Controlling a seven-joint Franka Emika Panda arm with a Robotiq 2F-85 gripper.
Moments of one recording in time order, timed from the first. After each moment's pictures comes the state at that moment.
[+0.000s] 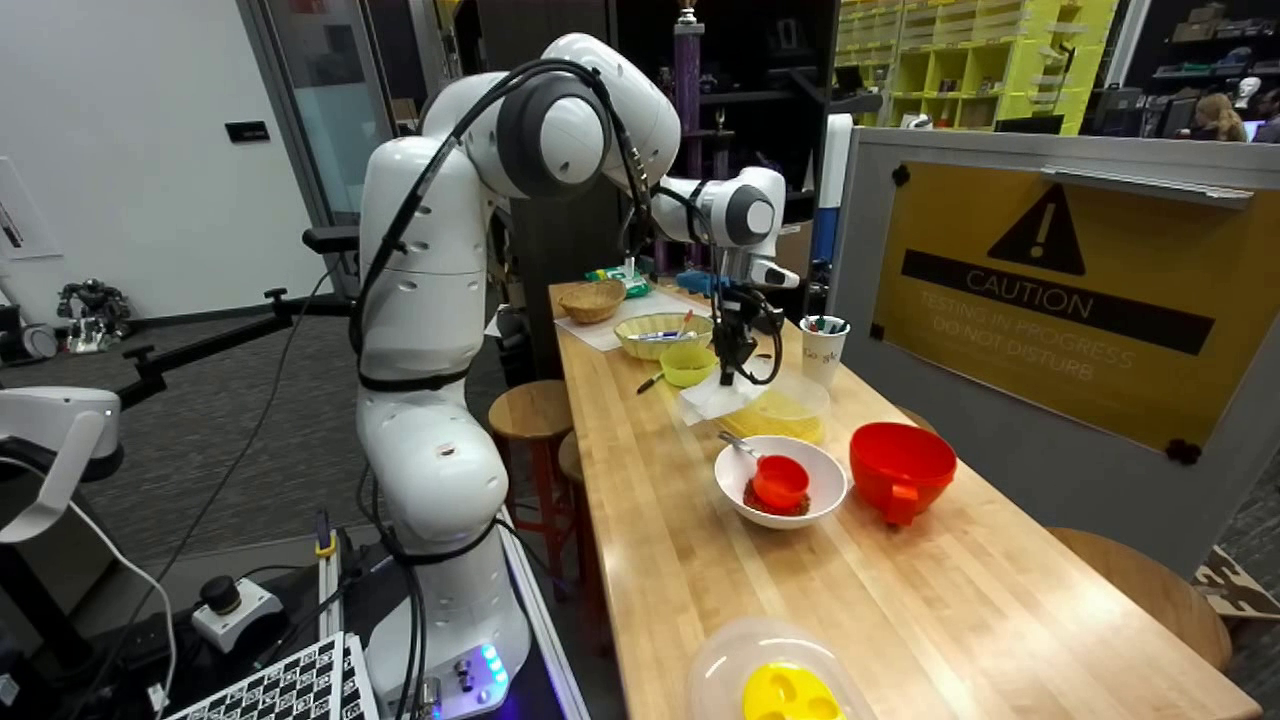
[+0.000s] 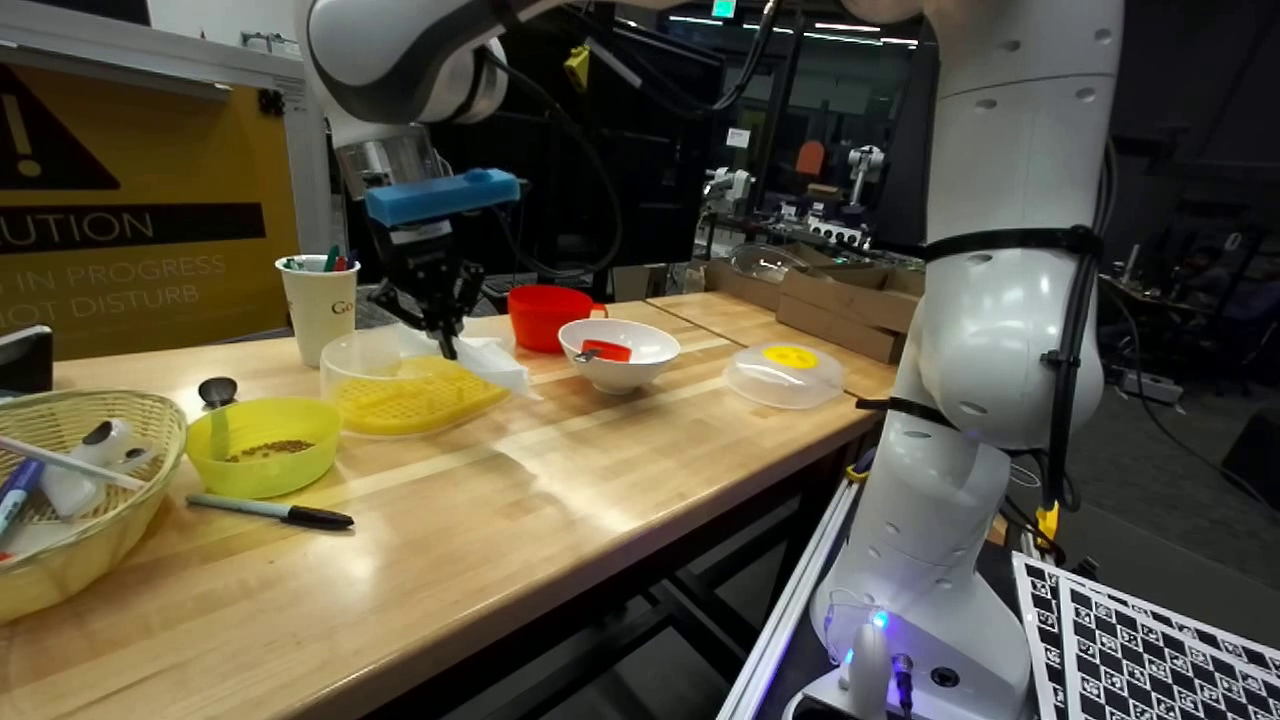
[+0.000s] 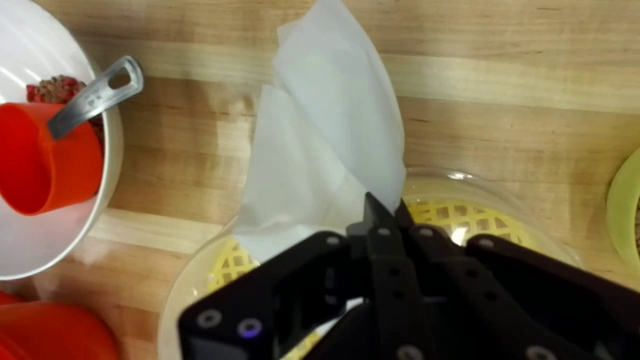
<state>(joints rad) 0.14 0.21 0.15 -1.91 -0.09 1.82 0.55</state>
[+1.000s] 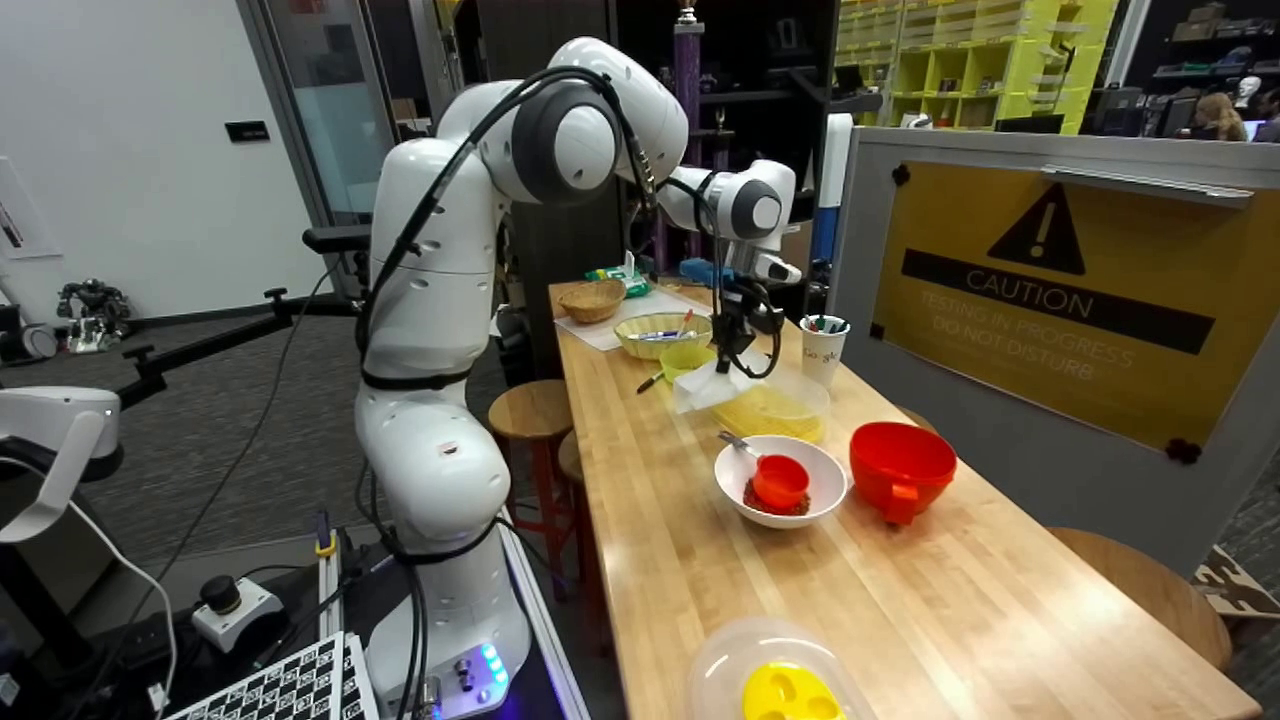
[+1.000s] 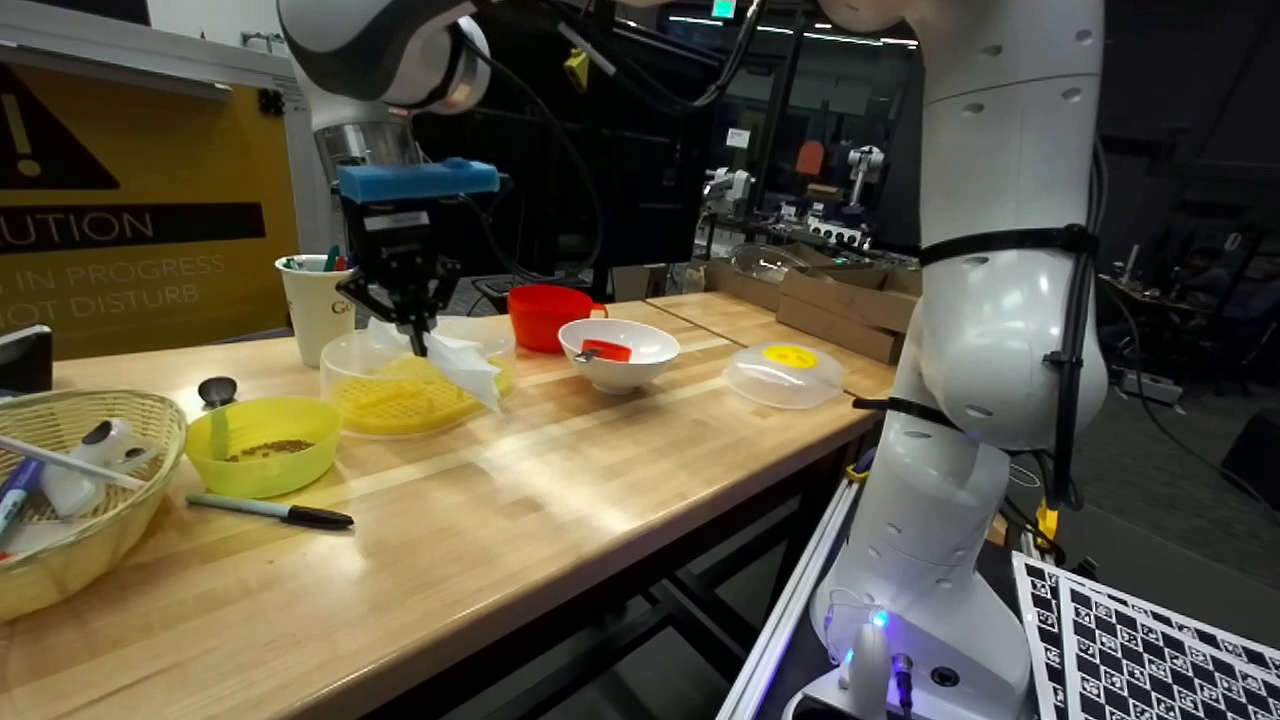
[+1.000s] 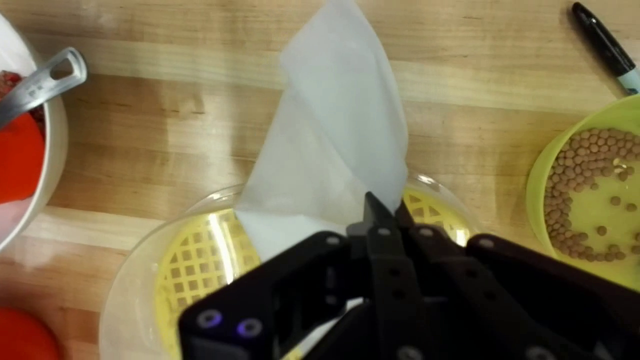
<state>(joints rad) 0.16 0.26 0.13 -1.82 0.00 1.79 0.51</state>
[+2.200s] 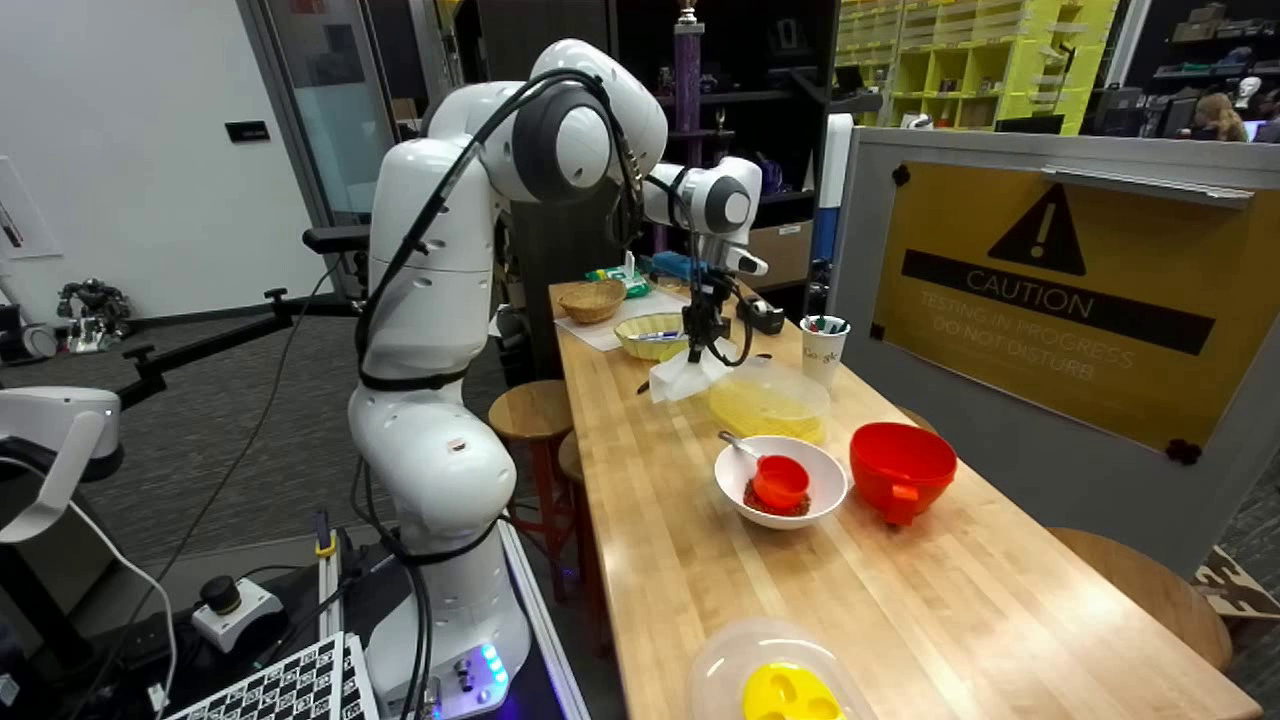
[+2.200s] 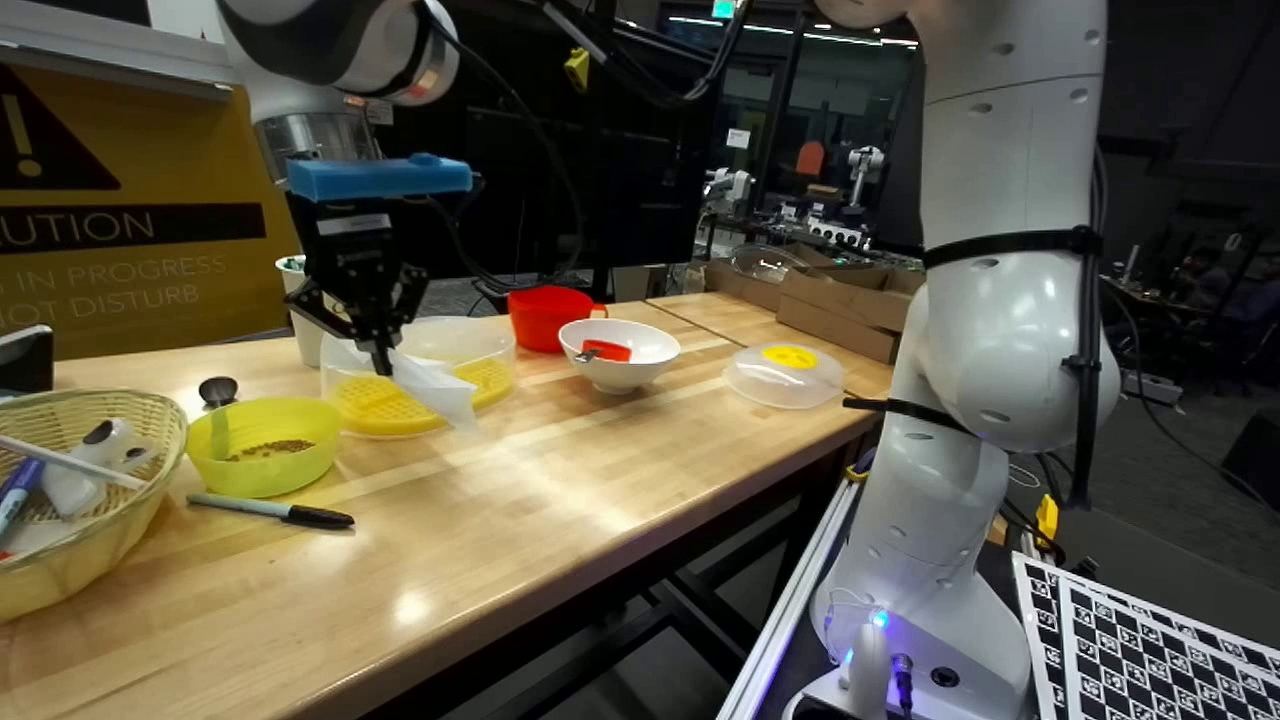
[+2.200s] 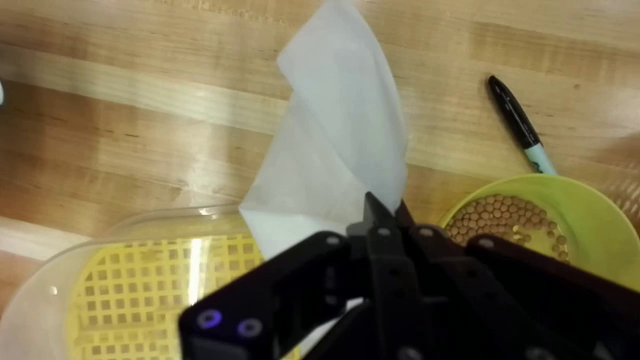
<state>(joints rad) 0.24 0.26 0.16 -1.82 0.03 1.78 0.50</state>
